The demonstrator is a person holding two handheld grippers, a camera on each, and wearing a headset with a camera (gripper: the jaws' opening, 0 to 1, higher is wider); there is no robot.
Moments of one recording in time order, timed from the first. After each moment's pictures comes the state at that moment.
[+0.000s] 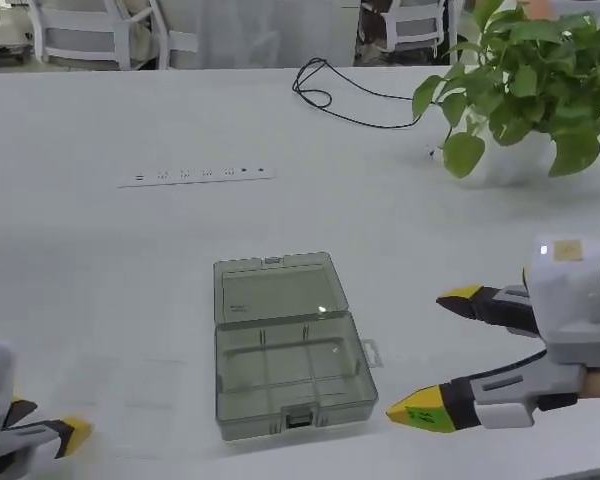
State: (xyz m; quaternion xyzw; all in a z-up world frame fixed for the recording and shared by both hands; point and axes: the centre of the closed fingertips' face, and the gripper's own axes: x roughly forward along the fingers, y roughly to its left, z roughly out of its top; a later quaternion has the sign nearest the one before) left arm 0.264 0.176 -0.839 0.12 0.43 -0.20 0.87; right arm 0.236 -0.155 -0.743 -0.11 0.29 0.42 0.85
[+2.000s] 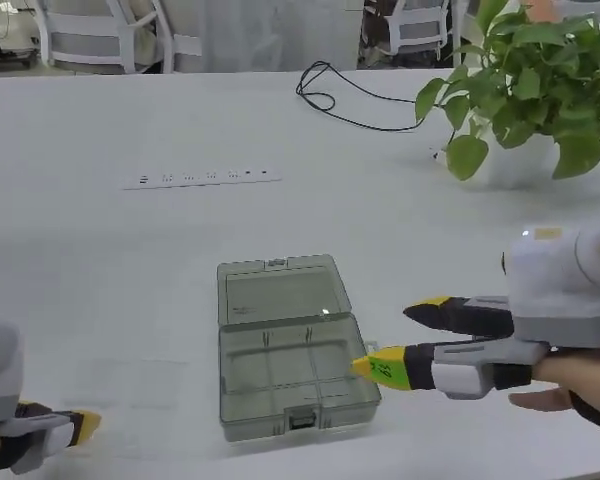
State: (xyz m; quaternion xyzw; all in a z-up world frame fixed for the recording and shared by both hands) left arm 0.261 0.163 -0.821 0.04 0.44 -0.16 0.88; right arm 0.249 -0.122 -0.729 0.03 0.29 0.39 0.87
